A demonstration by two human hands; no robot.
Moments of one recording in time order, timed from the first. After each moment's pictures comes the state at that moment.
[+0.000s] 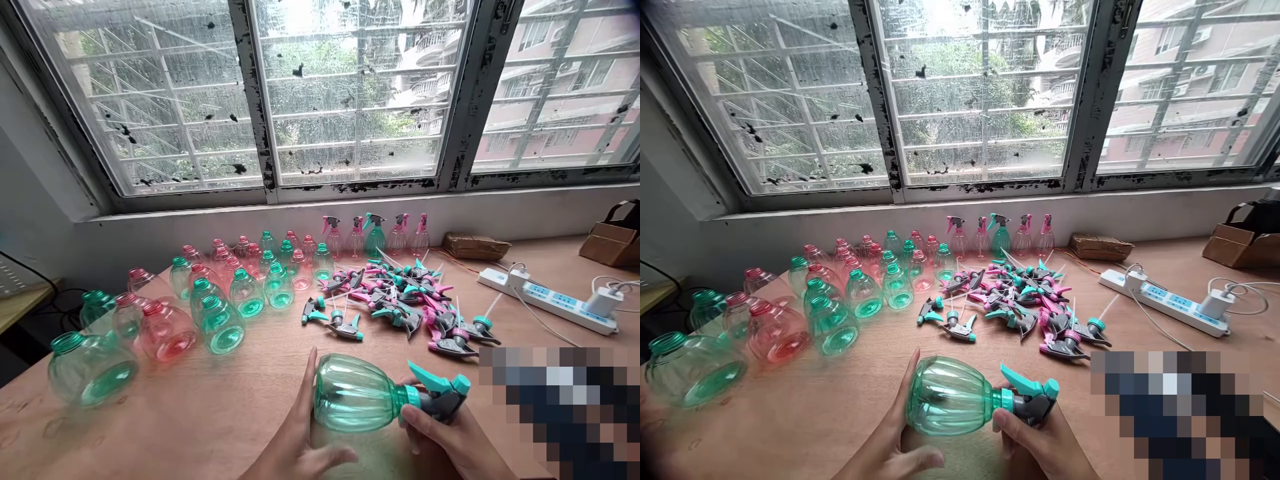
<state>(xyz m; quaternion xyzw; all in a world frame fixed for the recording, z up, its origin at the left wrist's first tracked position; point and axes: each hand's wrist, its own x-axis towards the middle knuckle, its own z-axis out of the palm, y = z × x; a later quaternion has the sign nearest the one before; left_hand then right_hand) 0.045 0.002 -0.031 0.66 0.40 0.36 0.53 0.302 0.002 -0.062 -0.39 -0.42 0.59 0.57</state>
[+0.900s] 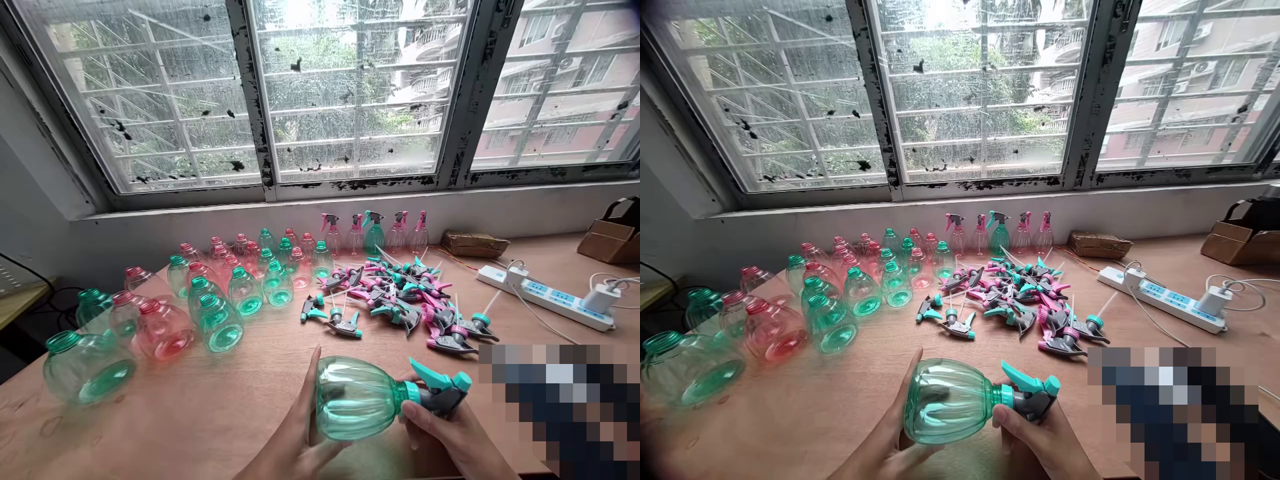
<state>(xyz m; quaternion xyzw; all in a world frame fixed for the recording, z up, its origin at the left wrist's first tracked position) 0.043 0.006 -0.031 0.68 0.36 0.32 0.54 0.304 0.002 -0.062 -0.39 -0.43 0.58 0.57</state>
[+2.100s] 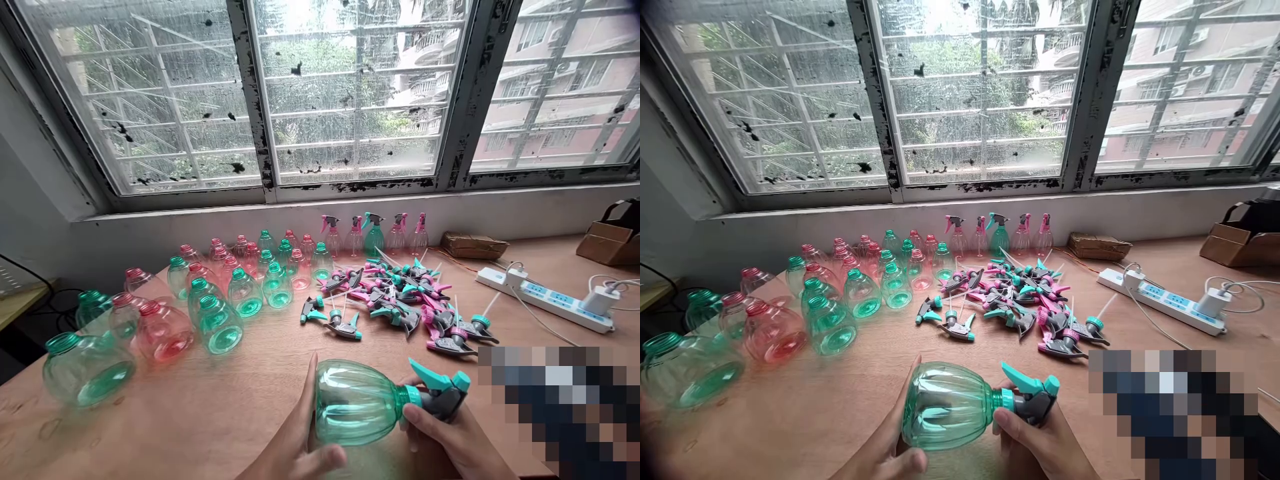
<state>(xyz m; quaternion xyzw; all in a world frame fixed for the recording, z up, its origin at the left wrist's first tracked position) 0.043 0.001 -0.027 0.66 0.36 0.34 0.56 0.305 0.000 -0.059 -0.40 -0.42 0.59 0.55</state>
